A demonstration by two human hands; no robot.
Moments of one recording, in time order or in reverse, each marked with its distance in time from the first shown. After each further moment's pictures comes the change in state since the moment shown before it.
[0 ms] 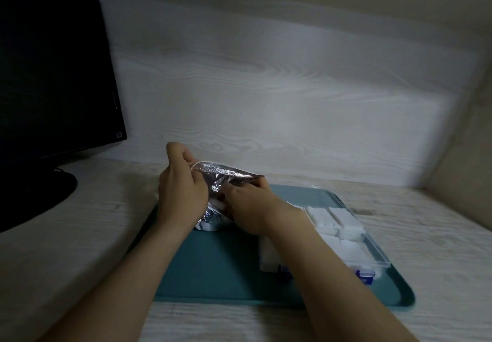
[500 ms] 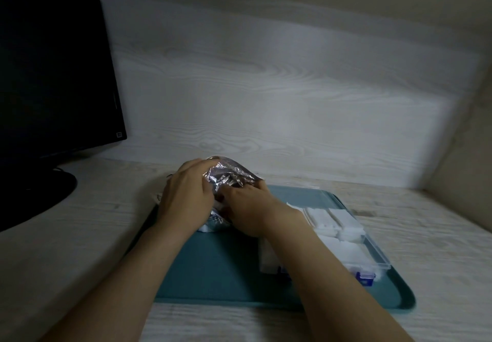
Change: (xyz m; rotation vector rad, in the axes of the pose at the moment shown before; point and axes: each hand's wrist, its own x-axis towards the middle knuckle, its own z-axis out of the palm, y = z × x) left_hand 0.003 -0.014 0.002 0.159 -0.188 0.160; right_hand -0.006 -0.006 -0.009 0.051 -0.051 -0.003
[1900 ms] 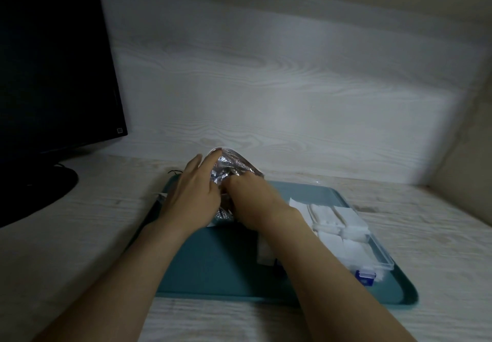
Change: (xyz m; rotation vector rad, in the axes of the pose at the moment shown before) left_hand -0.003 0.003 0.004 0.022 -0.205 -0.065; right_hand 0.001 -0.006 -0.001 0.028 0.146 0.042
